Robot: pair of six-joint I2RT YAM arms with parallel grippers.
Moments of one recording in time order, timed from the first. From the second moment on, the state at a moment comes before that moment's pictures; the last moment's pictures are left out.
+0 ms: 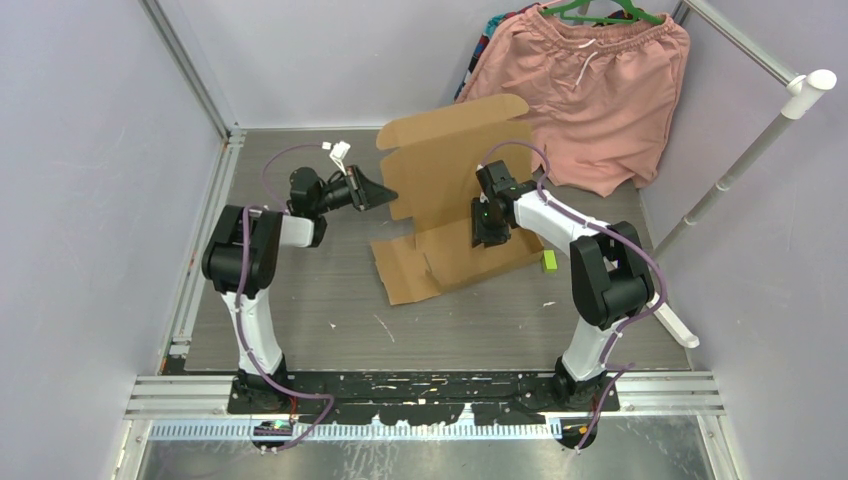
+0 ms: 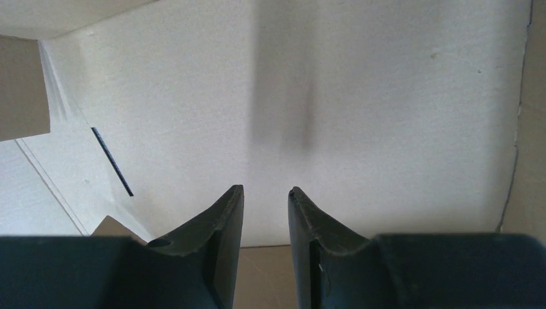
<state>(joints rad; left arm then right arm) -0.19 2.02 0.99 1.10 0.98 -0.84 0.40 1.77 1.24 -0.60 -0.03 0.37</state>
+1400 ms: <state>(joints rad) -0.19 1.86 0.91 1.34 1.11 -1.04 0.32 1.56 1.19 -0.58 -0.22 0.32</state>
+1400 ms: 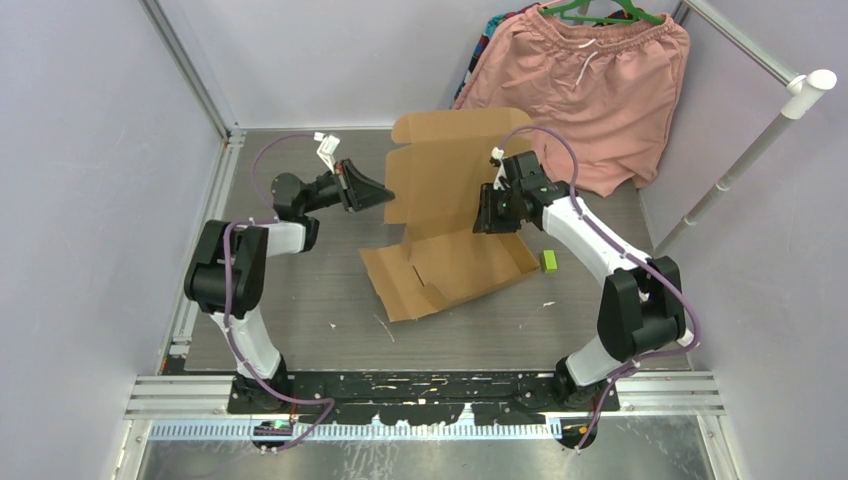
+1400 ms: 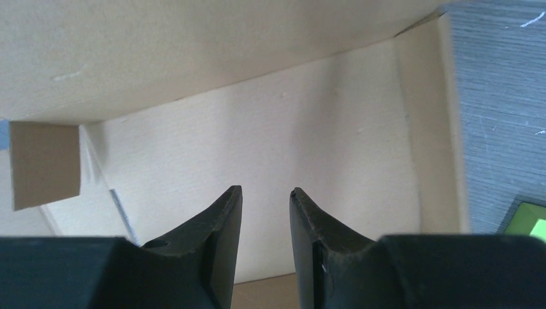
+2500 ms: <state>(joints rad) -0.20 1.66 0.95 1.37 1.19 -1.21 0.31 1.48 1.18 -0.51 -0.37 0.36</state>
